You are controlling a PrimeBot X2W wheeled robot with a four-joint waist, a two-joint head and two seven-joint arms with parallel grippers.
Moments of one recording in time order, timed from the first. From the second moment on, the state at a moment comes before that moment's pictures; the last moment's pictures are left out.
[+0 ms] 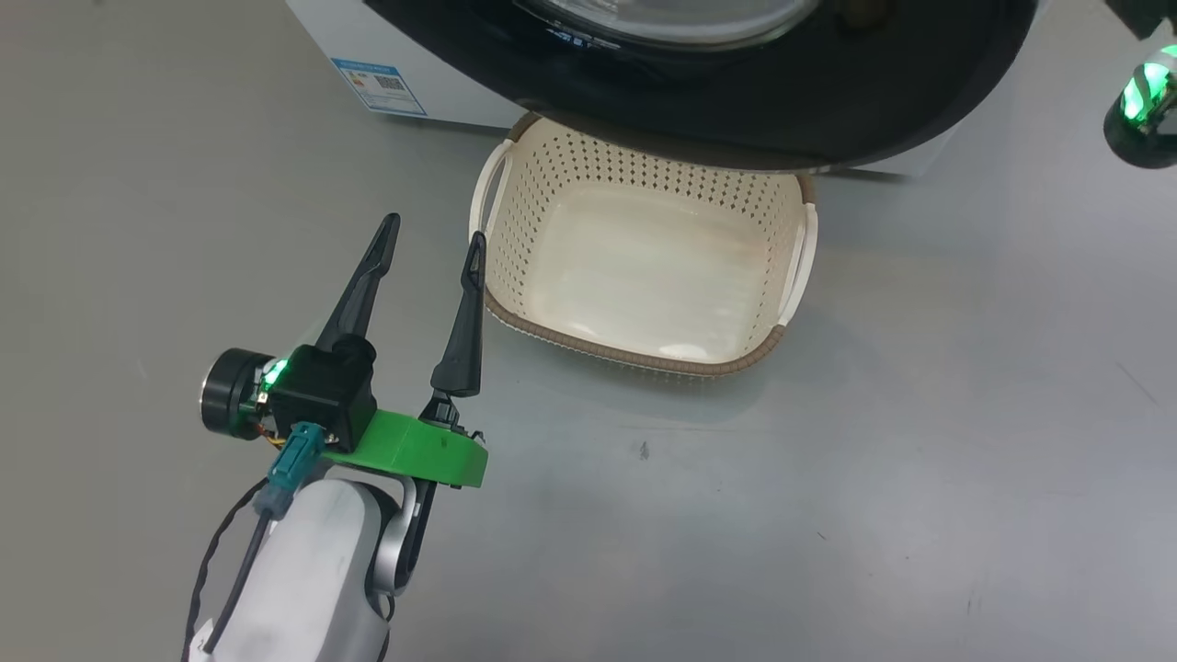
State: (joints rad) left arm -0.38 0.03 -0.39 0.14 -0.32 0.08 -0.25; right arm -0.97 -0.30 -0.03 0.50 1.63 0.03 0.91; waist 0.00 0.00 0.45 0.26
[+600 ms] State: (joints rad) left arm -0.30 0.03 -0.37 0.17 -0.28 0.07 -0.25; right arm -0.80 -0.24 0.00 0.50 1.66 0.07 0.98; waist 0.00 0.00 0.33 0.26
